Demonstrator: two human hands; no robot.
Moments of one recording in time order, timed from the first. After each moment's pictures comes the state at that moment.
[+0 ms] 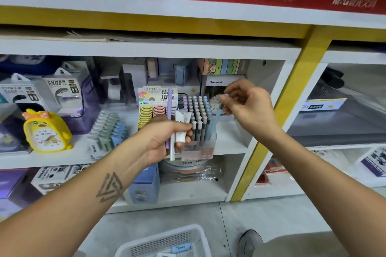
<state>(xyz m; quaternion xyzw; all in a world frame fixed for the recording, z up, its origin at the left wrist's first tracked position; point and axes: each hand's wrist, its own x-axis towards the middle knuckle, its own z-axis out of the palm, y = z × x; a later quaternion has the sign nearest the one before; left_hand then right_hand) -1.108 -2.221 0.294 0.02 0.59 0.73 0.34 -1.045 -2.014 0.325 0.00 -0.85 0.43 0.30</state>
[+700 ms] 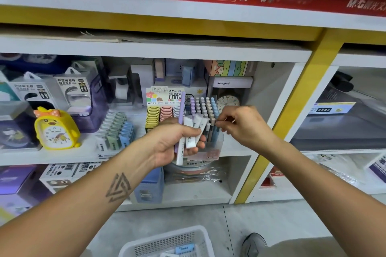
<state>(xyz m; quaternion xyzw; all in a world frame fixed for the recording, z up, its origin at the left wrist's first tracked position) -1.106 -2.225 0.290 0.05 0.60 0.71 0.36 -1.056 -2.017 0.298 0.07 -0.96 0.21 0.18</state>
